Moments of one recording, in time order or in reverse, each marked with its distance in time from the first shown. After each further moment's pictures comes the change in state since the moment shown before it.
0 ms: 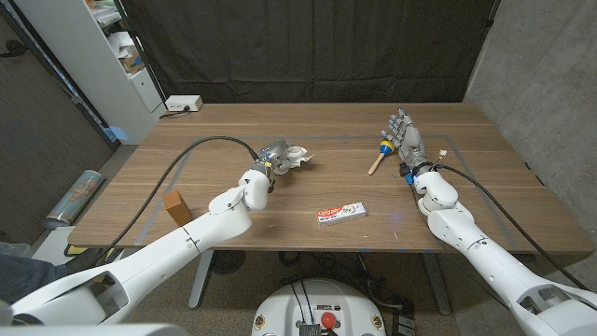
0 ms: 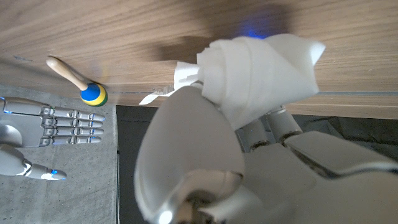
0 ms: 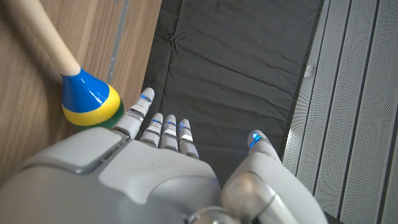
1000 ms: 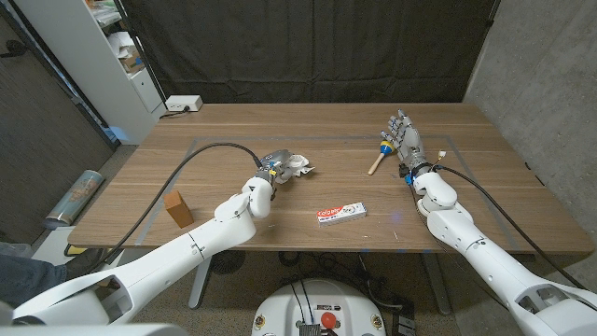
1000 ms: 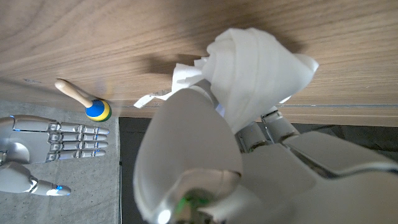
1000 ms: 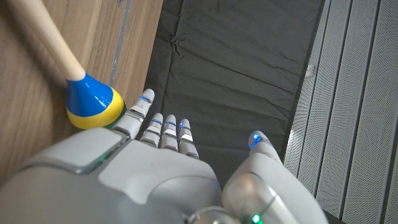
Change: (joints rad) left arm 0.008 -0.017 0.046 0.019 0.059 0.063 -0.029; left_hand -0.008 0.004 0.006 -0.010 -0.007 0.000 0.000 0.000 -0.032 0.002 -0.002 -0.002 -0.046 -0.061 -0.061 0.000 0.000 -0.159 -0.044 -0.050 -0.034; right arm 0.004 0.005 -0.003 0.016 0.005 0.003 0.011; right_hand 0.000 0.000 0.000 0.000 0.000 0.000 0.000 0.000 0.000 0.000 0.000 0.000 0.000 -0.004 0.004 0.000 0.000 -0.007 0.000 0.000 0.000
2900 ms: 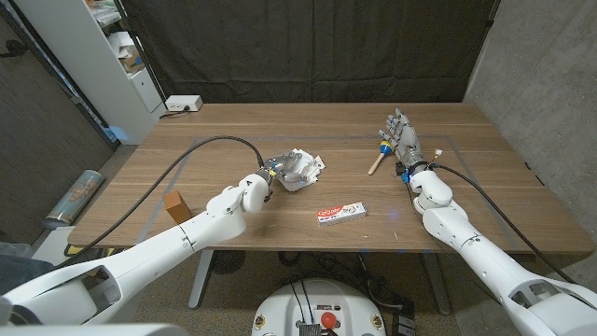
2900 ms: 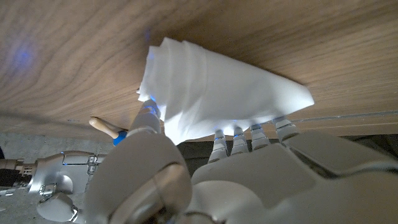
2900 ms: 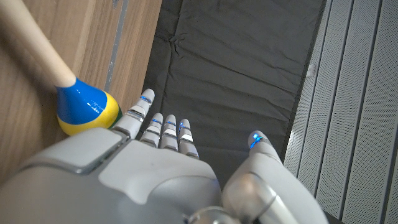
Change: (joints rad) left arm -0.053 0.062 0.040 0.009 0.094 -0.072 -0.213; left_hand -0.814 -0.121 -0.087 0.014 -0.106 -0.635 -0.064 -0.162 -0.116 -0.634 0.115 -0.282 -0.171 -0.674 0.156 -0.332 -0.154 -0.479 0.173 -0.605 -0.012; right arm 0.024 0.024 -0.011 0.028 -0.013 0.004 -0.015; right_hand -0.009 -0.009 0.007 0.007 -0.002 -0.003 0.003 0.000 0.000 0.000 0.000 0.000 0.000 0.000 0.000 0.000 0.000 0.000 0.000 0.000 0.000
